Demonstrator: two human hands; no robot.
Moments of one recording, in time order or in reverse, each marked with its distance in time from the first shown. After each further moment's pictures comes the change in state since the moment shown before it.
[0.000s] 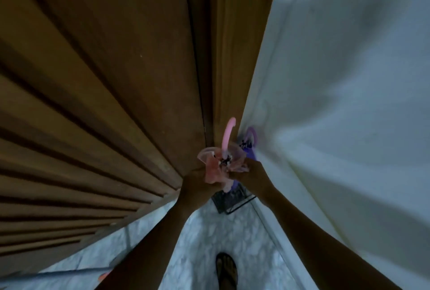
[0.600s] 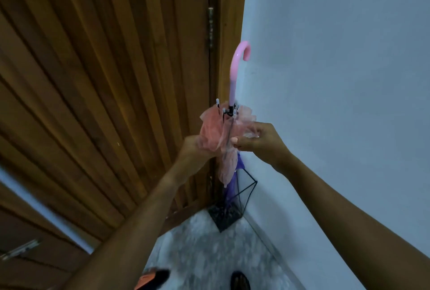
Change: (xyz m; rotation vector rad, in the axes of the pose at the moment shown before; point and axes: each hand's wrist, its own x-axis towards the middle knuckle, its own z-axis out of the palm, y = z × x) left_hand -0.295 0.099 -0.092 -0.115 -0.027 0.600; right_hand -0.321 -0.182 -0.008 0.040 0.186 -0.539
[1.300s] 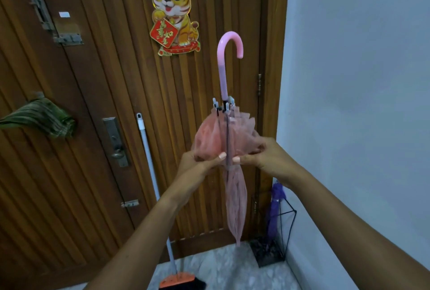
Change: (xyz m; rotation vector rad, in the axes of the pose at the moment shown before) left_hand -0.324 0.142 0.045 -0.055 0.369 0.165; right_hand -0.253 -0.147 0.000 0.089 -0.415 -0.234
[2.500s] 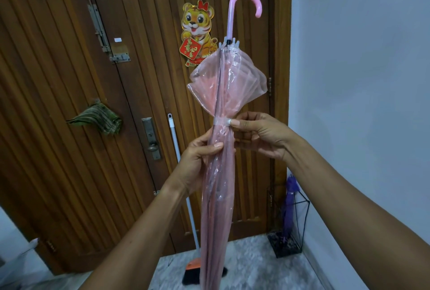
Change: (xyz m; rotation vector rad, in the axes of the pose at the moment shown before) left_hand -0.124 0.081 -0.015 -0.434 -0.235 0.024; right_hand -0.078 -0.104 0.046 0.646 -0.231 0.073
